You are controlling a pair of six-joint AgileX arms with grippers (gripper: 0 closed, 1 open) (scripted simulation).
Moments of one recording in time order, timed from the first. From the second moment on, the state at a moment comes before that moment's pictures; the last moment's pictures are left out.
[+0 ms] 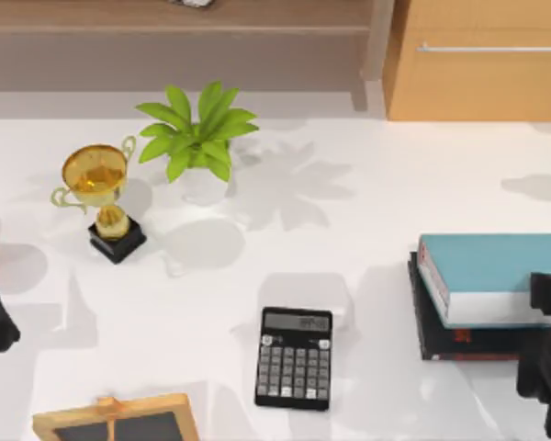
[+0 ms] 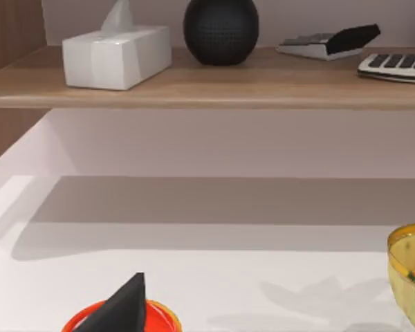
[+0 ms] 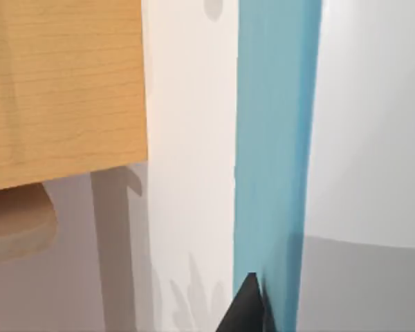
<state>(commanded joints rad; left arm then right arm) 0.00 0.00 0.00 0.00 0.00 0.00 0.72 1.11 0.18 0.25 0.64 2.01</state>
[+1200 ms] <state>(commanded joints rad) 0.00 0.00 0.00 0.00 0.00 0.00 0.71 1.14 0.18 0.29 0.62 1.99</state>
